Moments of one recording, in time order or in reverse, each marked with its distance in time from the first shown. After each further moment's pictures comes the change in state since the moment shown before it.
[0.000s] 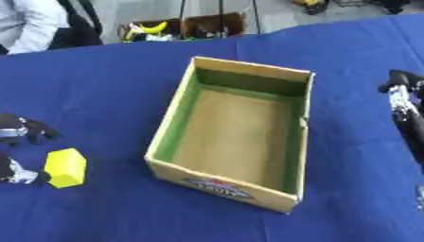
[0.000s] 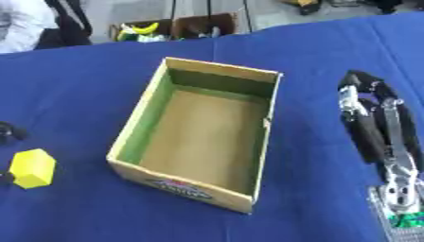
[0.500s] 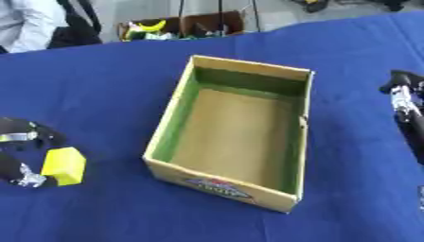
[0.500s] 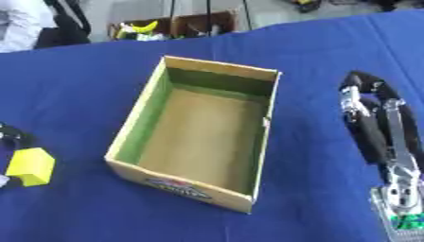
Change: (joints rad) left arm -0.025 -0.025 -0.021 0.044 -0.014 -0.017 0.007; right arm 0.000 0.000 0.000 0.000 -0.002 0.000 0.000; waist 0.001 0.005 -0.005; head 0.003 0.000
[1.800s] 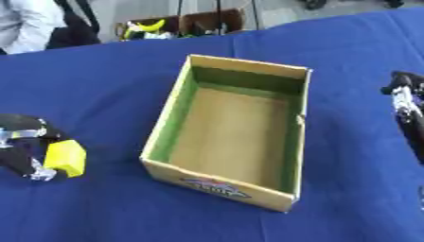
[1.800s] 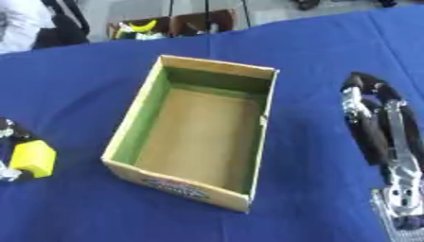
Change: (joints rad) left arm -0.042 -0.033 -0.023 0.052 -0.021 -0.024 0.019; right arm 0.002 0.000 -0.001 0.000 -0.002 0.002 0.002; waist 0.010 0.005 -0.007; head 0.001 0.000
